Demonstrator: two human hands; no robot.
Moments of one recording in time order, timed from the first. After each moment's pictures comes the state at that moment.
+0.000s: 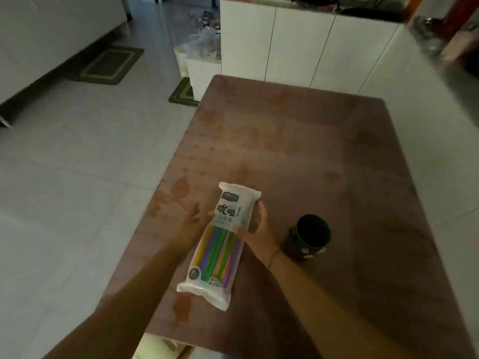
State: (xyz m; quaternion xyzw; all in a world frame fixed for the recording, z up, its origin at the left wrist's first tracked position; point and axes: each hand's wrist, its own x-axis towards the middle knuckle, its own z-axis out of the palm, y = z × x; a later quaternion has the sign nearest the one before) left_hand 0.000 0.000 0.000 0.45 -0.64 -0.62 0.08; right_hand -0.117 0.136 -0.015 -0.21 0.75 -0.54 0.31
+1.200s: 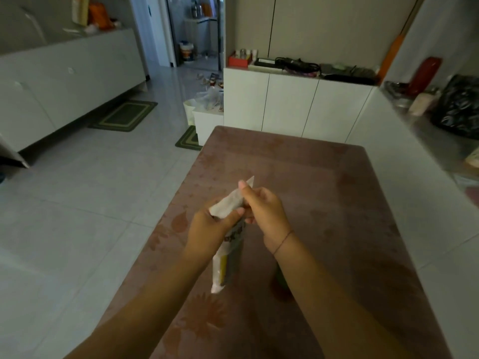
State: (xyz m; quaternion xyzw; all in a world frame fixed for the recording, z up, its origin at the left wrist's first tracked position) left_hand -0.032 0.060 0.145 0.31 -0.73 -0.54 0.28; right_hand -0.142 0.126 0.163 -0.21 0.68 -0.65 0.29
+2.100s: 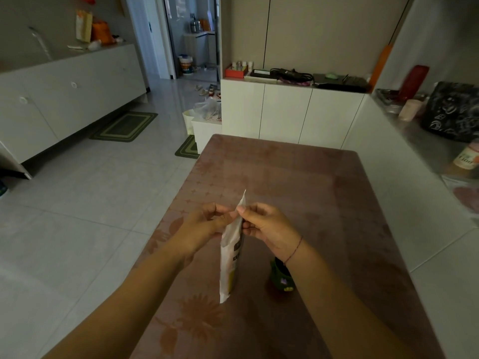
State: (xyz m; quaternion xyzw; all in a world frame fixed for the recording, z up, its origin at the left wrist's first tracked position) left_hand -0.020 0.060 0.171 0.25 -0.69 -0.66 0.15; right_hand -0.144 0.169 0.170 -0.21 0.62 -0.62 0.42
